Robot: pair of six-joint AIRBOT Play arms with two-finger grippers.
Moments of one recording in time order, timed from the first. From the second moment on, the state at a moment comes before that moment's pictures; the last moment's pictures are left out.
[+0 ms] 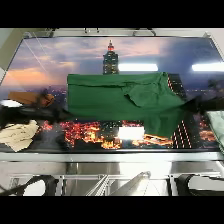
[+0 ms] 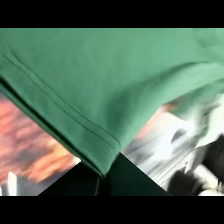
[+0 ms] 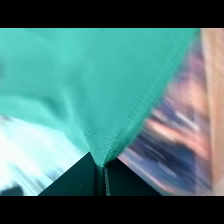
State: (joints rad) left arm 0.31 -1.26 0.80 0.57 -1.29 -1.08; right arm -0.61 -1.46 1.05 -0.55 1.48 0.88
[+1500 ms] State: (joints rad) left arm 0.23 -1.75 1.87 0.67 -1.57 -1.19; right arm -0.30 -1.42 1.27 -0.23 0.93 0.63
